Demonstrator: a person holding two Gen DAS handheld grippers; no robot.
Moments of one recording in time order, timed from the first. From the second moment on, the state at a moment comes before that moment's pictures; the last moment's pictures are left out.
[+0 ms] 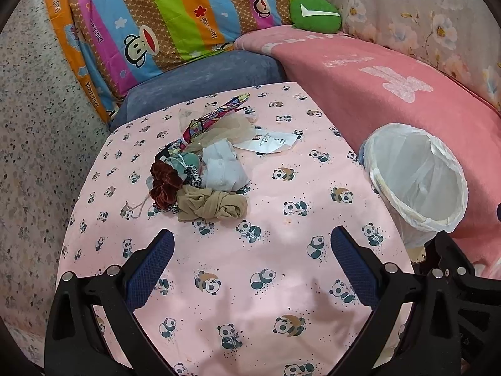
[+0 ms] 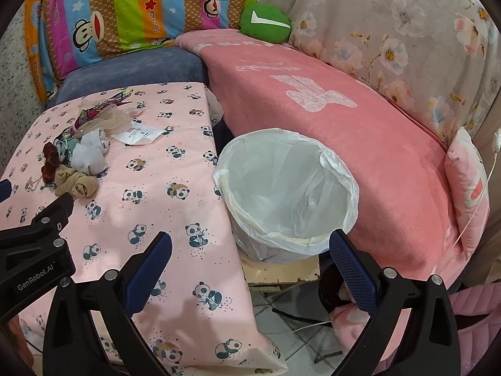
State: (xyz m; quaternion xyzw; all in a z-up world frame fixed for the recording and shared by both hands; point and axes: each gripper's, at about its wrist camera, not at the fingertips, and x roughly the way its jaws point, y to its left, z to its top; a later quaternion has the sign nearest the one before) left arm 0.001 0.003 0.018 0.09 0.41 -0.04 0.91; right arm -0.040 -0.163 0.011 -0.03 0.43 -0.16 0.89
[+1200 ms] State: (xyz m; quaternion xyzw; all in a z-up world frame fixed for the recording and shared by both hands) left arm 0.007 0.010 0.022 0.07 0.40 -0.04 0.91; right arm -0.033 -0.155 0.017 -0.05 0.44 -0.17 0.88
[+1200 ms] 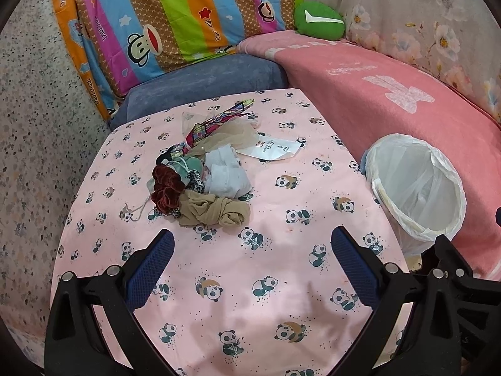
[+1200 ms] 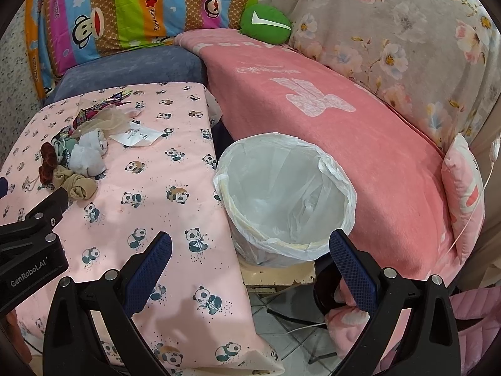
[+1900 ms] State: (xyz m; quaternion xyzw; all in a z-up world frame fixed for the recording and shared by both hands) left arm 0.009 0.003 0.022 0.07 0.41 -0.05 0.91; right arm -0.031 -0.162 0.019 -0.05 0.43 -0.17 0.88
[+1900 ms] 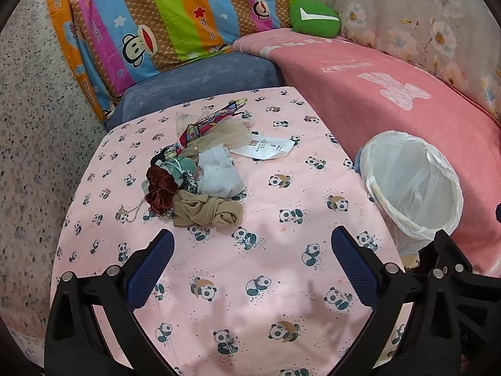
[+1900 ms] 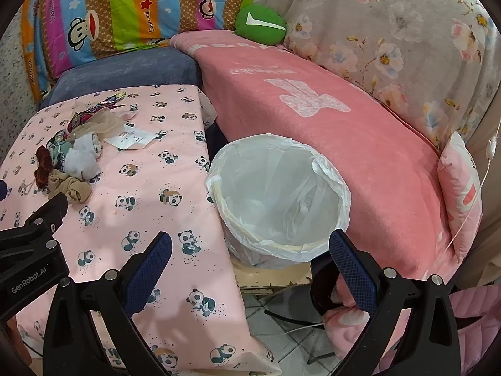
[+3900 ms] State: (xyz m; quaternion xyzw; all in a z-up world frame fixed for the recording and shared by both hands) left arm 0.118 0.134 -0.025 0.01 0.44 -0.02 0.90; right arm 0.052 -0.080 -0.009 0.01 0.40 -0.11 0.91
